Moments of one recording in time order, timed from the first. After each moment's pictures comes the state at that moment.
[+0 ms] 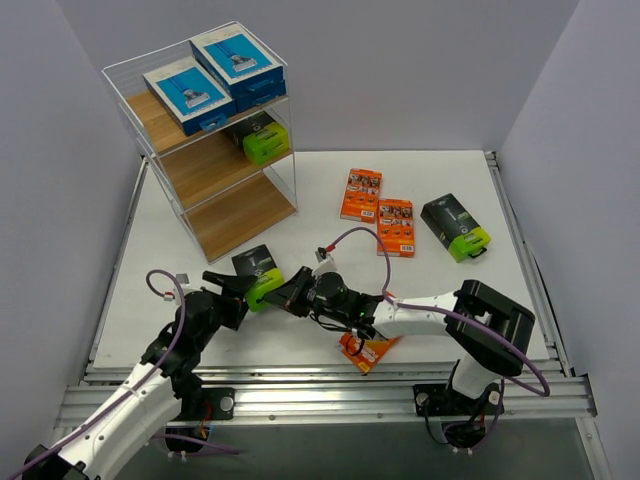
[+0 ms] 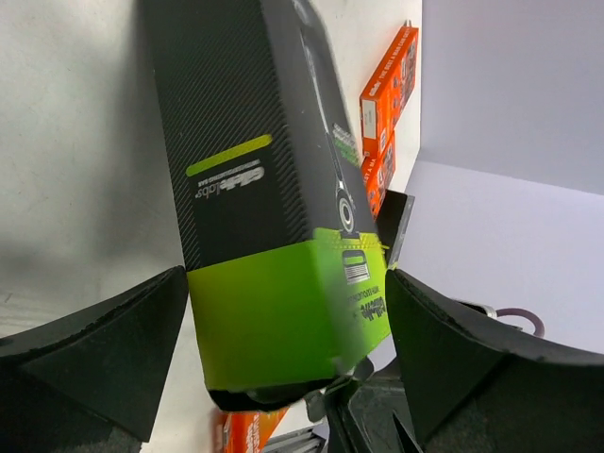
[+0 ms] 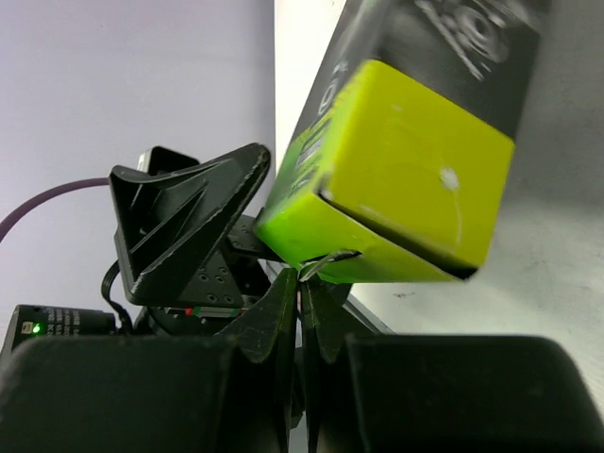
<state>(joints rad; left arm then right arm) -0.51 0.55 0.21 -0.11 -0.19 -1.53 1.07 1.61 0.70 0.62 0.07 1.38</state>
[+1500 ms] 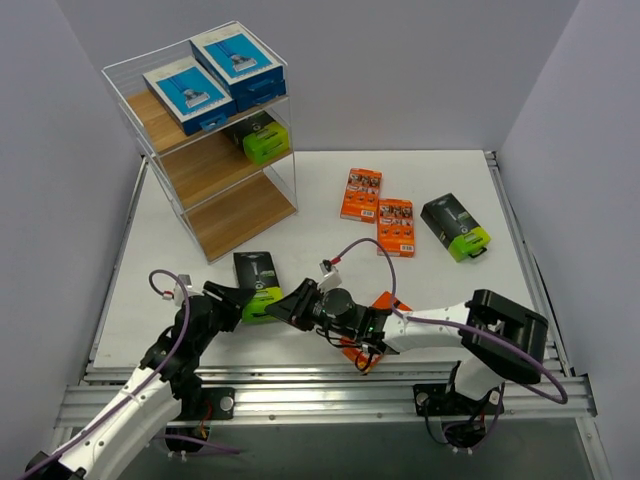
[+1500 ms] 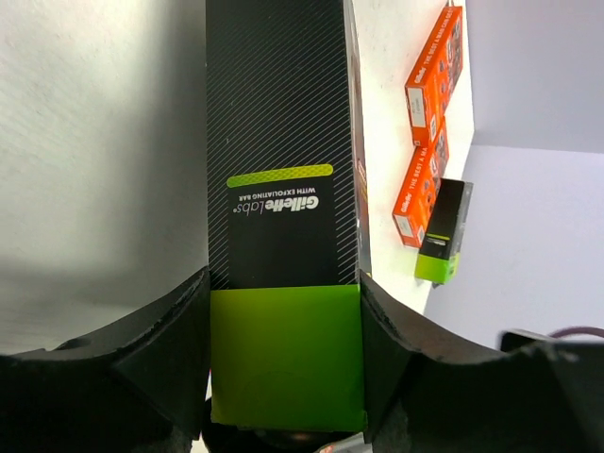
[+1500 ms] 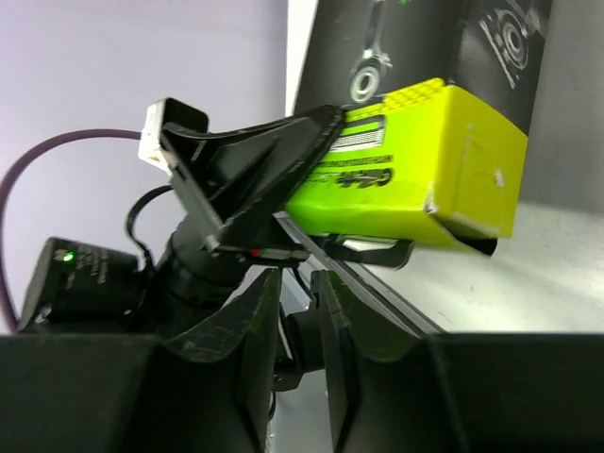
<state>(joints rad) -0.50 0.51 0.17 -0.14 -0.18 -1.39 1.14 1.55 0.59 0.68 0.12 1.40</state>
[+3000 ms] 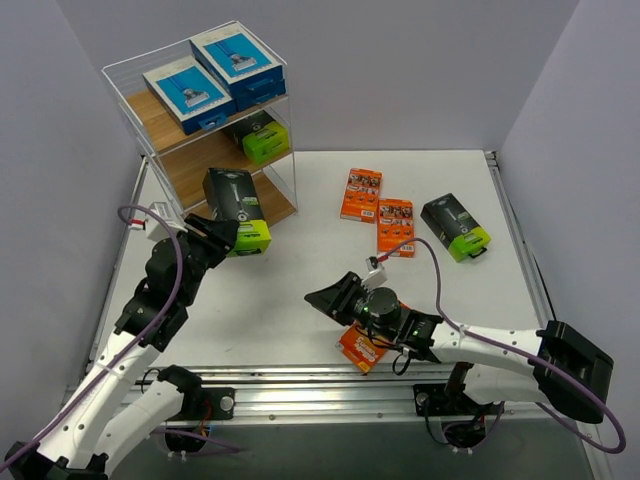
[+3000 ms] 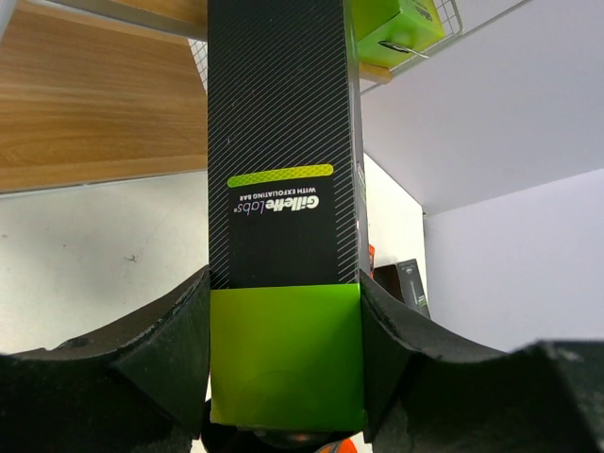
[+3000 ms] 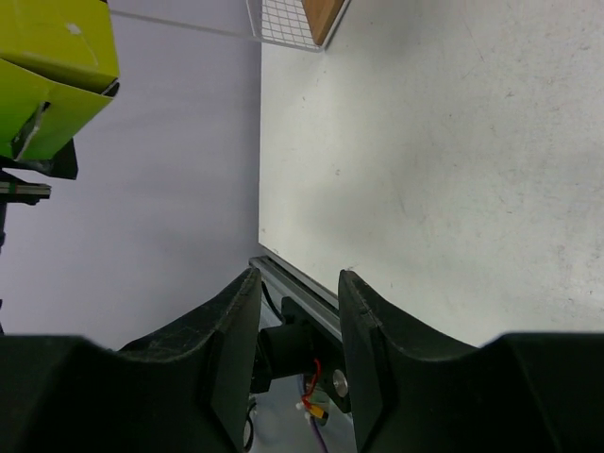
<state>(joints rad) -0.46 0.75 0.77 -0.22 -0.34 -0.96 1.04 1.16 0.38 0.49 0.17 1.33</state>
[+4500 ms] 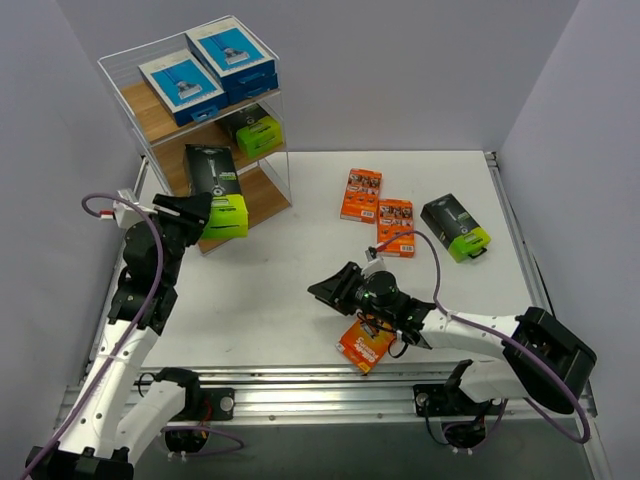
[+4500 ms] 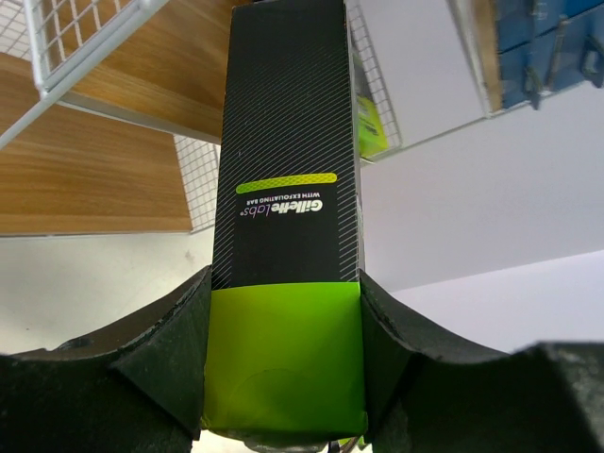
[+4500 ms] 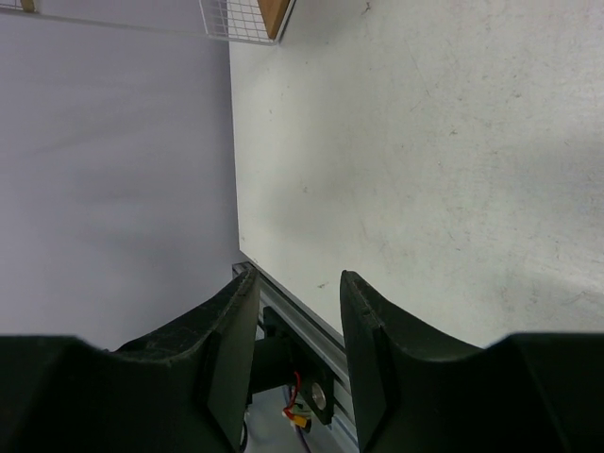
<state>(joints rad) -0.21 0.81 0.83 -0.09 -0.20 -1.03 0.87 1.28 0.39 0.54 -0.01 1.31</state>
